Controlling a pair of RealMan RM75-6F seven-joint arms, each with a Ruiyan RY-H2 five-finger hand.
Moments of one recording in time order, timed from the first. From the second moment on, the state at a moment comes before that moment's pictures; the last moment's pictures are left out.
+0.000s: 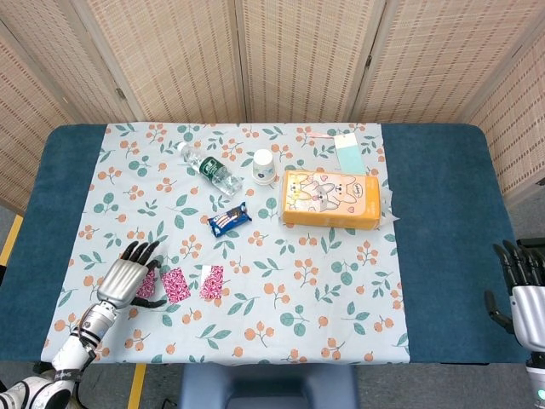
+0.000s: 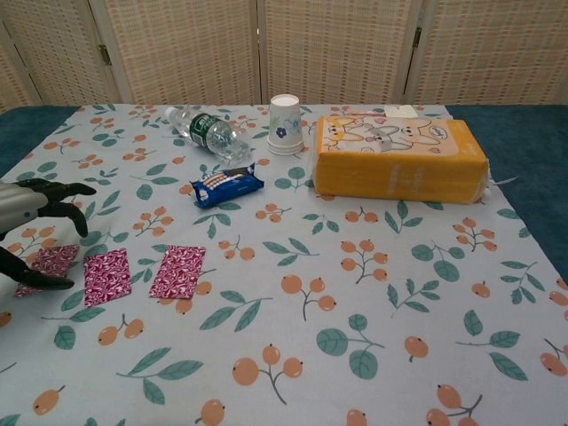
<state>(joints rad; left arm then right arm) -0.49 -1.40 -0.01 -1.41 1.35 1.03 0.30 -0.01 -1.11 0.07 -1.60 -1.51 1.57 -0.05</state>
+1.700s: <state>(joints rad) -0.56 -1.36 -0.03 -1.51 0.95 0.90 0.43 0.01 -1.12 0.07 -1.55 -1.49 1.53 0.00</state>
